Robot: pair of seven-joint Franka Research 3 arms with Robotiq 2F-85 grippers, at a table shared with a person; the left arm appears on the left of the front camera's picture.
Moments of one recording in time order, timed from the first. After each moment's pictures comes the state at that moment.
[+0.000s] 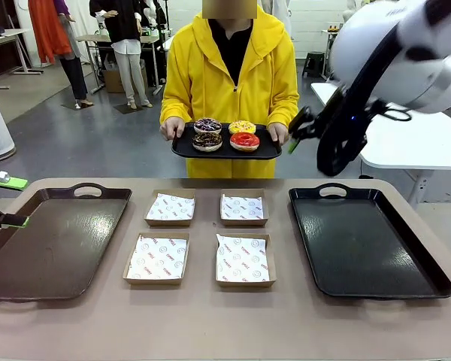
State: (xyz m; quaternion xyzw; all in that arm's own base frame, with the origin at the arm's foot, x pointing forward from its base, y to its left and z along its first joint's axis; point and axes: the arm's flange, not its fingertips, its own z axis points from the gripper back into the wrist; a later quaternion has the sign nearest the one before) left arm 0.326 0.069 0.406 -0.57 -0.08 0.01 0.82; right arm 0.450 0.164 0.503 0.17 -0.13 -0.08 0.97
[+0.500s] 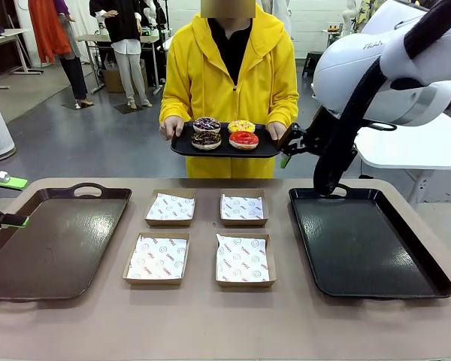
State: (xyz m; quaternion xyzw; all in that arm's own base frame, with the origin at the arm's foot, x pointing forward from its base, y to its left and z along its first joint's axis) left arm 0.326 0.069 0.406 -0.57 -0.08 0.01 0.82; right arm 0.445 0.177 0.492 0.15 -0.12 -0.06 0.98
